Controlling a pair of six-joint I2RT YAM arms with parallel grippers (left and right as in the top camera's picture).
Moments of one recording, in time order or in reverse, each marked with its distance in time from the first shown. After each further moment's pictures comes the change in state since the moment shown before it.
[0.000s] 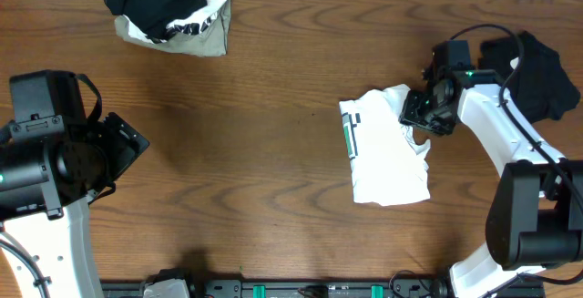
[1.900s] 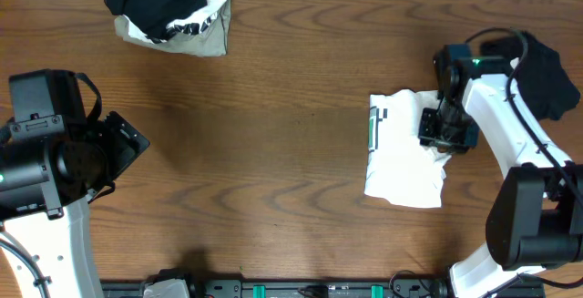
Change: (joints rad) left arm 0.000 0.000 -0.002 0.011 0.000 0.026; right arm -0.001 0.000 0.101 -0.422 0.211 -0.039
